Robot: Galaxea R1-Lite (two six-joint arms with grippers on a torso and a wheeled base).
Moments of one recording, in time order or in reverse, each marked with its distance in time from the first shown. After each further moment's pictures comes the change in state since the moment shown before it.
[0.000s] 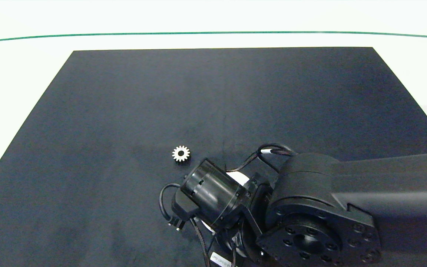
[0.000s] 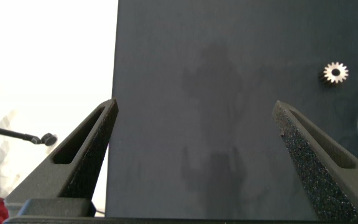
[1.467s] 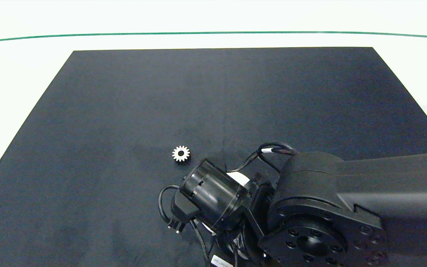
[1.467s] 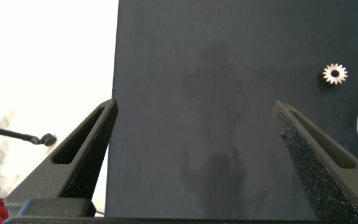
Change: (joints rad) left arm 0.001 0.001 -0.006 0.001 0.000 -0.003; right arm 0.008 -0.005 -0.009 0.028 0.014 0.000
